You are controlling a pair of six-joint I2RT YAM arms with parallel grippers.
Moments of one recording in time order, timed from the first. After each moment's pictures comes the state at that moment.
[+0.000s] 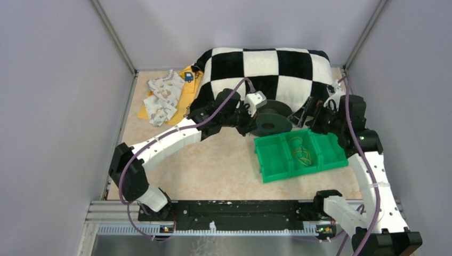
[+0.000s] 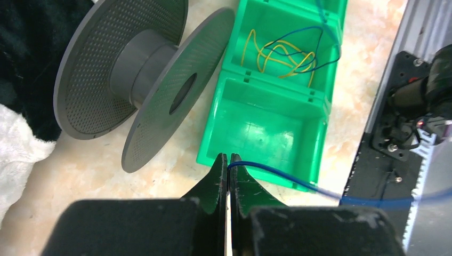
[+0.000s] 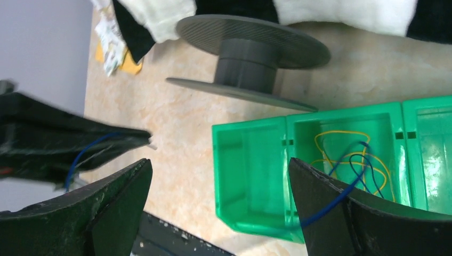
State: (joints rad) left arm -0.83 1.55 1.34 -0.31 0.35 0.00; right arm 0.07 0.89 1.00 -0.66 -0.37 0.48
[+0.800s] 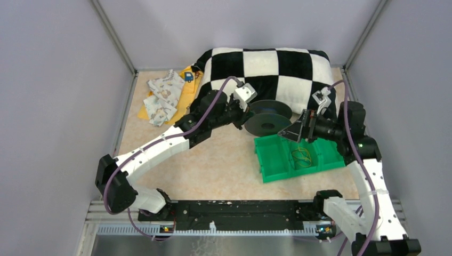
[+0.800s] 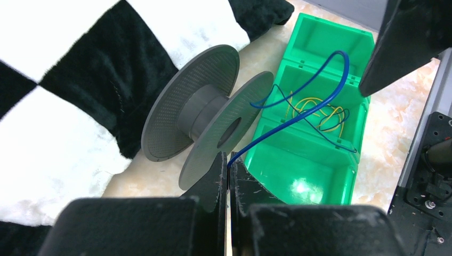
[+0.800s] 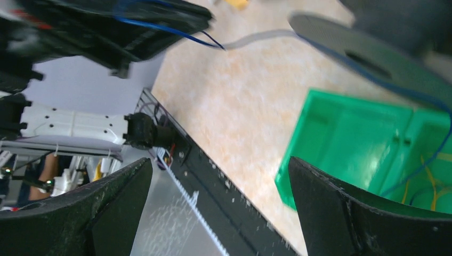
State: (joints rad) left arm -0.83 1.39 1.23 -0.11 0.17 0.03; right arm 0.07 0.80 0.95 -0.60 -0.89 0.39
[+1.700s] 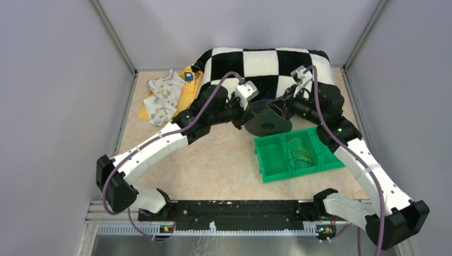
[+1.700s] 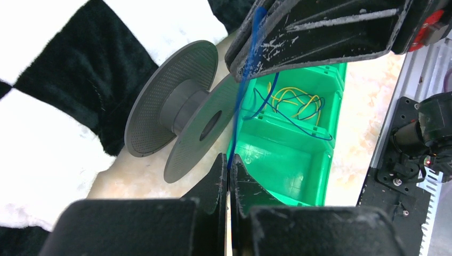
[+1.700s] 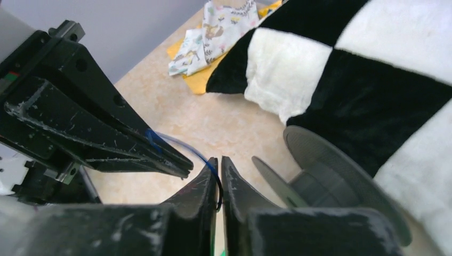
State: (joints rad) left arm -0.83 1.40 1.32 -0.25 0.25 0.02; right arm 0.40 1.03 1.06 -0.20 -0.47 0.18
